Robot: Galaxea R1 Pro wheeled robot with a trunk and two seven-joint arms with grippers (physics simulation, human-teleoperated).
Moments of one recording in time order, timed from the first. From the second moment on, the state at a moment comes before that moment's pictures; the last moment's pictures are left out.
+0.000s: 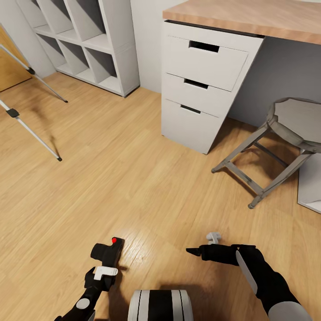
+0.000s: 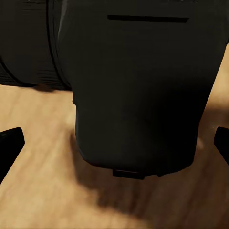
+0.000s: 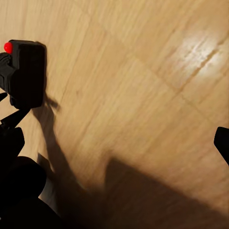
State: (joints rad) left arm -0.46 0.03 -0.09 -0.32 -0.09 -0.29 0.11; right arm -0.48 -0.13 0.02 -0.97 -0.13 0.69 0.76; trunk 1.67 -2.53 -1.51
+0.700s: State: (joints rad) left arm -0.46 0.02 -0.09 -0.33 -0.10 -0.29 0.11; right arm -0.48 -0.13 0.02 -0.97 -0.13 0.69 0.76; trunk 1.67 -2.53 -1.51
